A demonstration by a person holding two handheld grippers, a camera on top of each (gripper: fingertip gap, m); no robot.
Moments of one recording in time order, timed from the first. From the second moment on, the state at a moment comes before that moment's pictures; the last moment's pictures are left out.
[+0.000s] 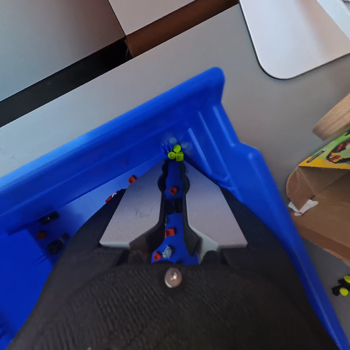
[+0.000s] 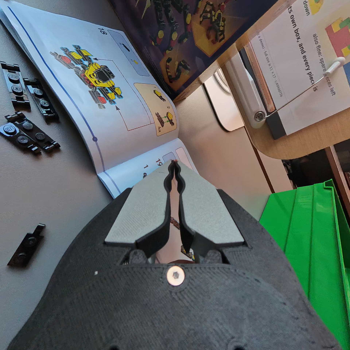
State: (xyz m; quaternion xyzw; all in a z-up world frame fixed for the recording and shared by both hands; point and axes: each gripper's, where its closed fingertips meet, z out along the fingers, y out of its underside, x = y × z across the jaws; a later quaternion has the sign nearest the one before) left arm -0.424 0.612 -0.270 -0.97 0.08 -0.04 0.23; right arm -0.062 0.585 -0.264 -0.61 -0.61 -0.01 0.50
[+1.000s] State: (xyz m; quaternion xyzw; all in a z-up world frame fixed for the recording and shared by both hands) left arm -0.431 0.591 -0.268 -0.93 0.28 -0.06 0.23; right arm -0.062 0.586 -0.265 -0.62 -0.61 -0.02 0.50
